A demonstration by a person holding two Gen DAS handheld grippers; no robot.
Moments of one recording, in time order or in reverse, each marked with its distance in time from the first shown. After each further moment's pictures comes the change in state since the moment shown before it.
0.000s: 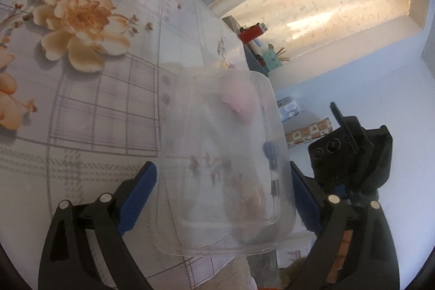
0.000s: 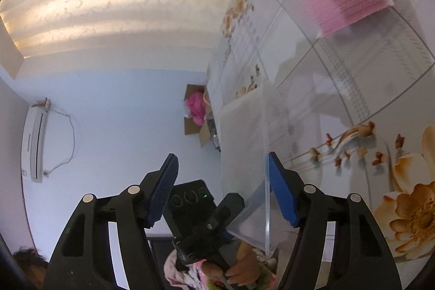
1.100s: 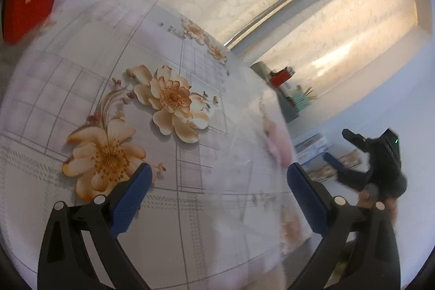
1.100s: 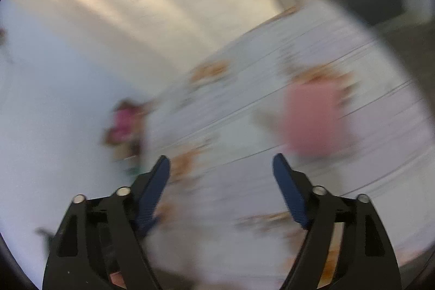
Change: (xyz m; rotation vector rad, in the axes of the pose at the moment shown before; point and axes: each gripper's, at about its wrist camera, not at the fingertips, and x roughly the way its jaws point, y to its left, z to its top) left arm -0.084 0.025 0.014 0.042 -0.219 0.217; right arm -0.036 0.078 0.023 -0.387 -0.253 -0.569
